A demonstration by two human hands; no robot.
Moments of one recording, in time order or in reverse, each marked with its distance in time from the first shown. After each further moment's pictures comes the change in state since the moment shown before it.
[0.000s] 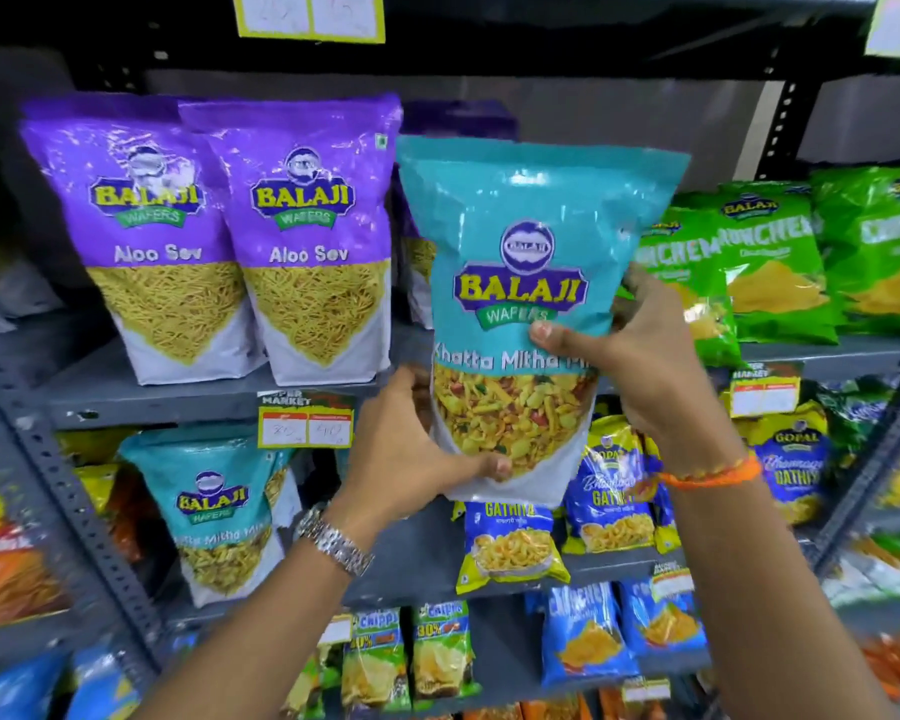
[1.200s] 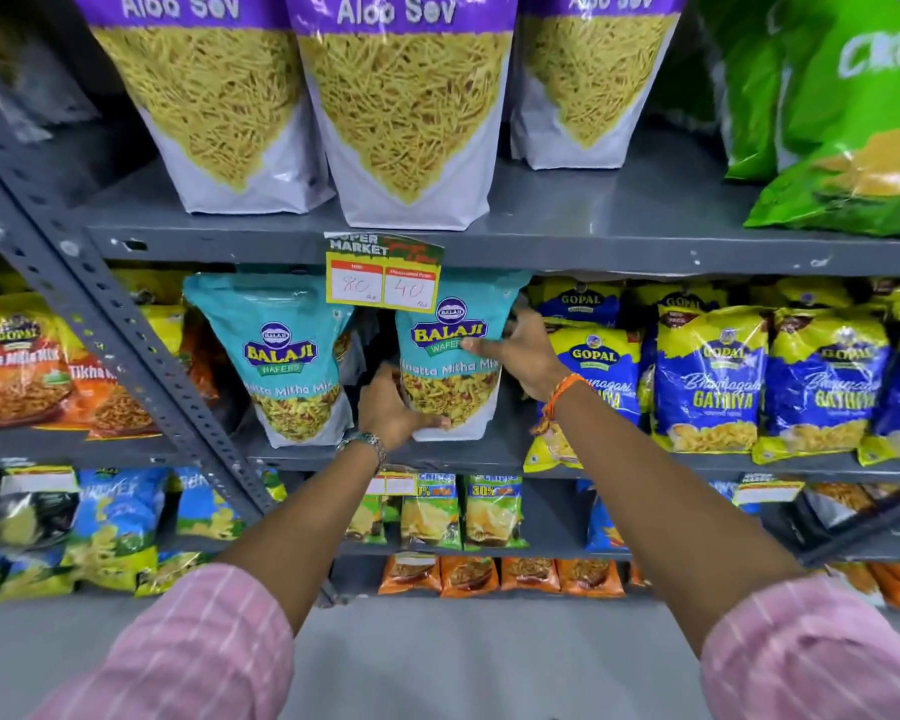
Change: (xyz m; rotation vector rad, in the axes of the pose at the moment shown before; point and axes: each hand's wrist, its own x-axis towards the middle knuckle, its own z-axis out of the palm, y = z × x) left_hand -0.005 -0.267 0.004 0.266 -0.013 -0.527; right_hand 0.001 0.285 0.128 -0.044 -0.263 0.487
